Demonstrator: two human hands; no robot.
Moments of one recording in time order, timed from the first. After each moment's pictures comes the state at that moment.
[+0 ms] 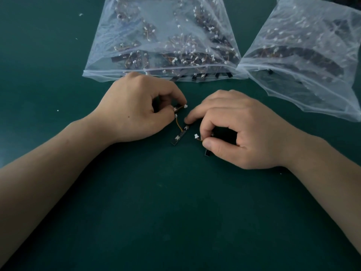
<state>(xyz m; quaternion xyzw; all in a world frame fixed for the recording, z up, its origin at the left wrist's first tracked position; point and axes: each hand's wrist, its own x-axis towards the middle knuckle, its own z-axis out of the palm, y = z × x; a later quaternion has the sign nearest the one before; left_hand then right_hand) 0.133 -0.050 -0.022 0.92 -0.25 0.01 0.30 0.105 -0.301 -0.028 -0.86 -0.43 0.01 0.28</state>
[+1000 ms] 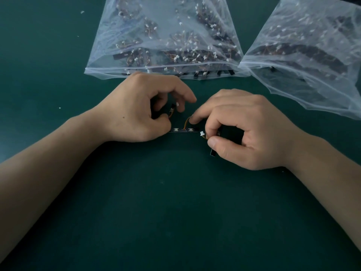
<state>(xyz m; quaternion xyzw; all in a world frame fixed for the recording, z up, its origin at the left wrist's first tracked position) 0.133 -0.042 -0.023 0.87 -0.32 -0.05 0.38 0.101 -0.300 -0.028 -0.84 -0.44 -0.02 0.32</state>
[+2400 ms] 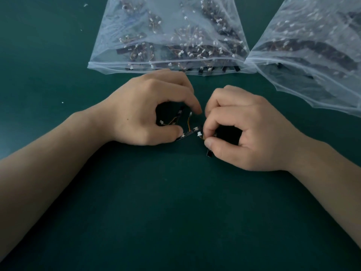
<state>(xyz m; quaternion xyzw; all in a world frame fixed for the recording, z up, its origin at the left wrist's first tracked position) 0.132 -0.042 -0.021 0.86 -0.39 -0.07 0.31 0.094 -0.291 -0.031 -0.87 -0.39 -0.02 0.31</state>
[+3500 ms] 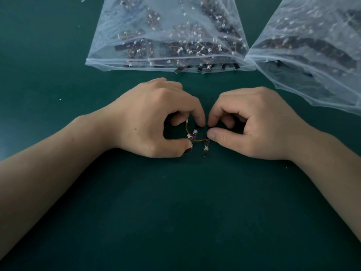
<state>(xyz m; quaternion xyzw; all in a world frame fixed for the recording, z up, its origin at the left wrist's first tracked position) 0.120 -0.055 -0.018 0.86 -0.43 -0.07 0.26 0.103 -0.304 -0.027 -0.91 -0.33 0.02 0.27</state>
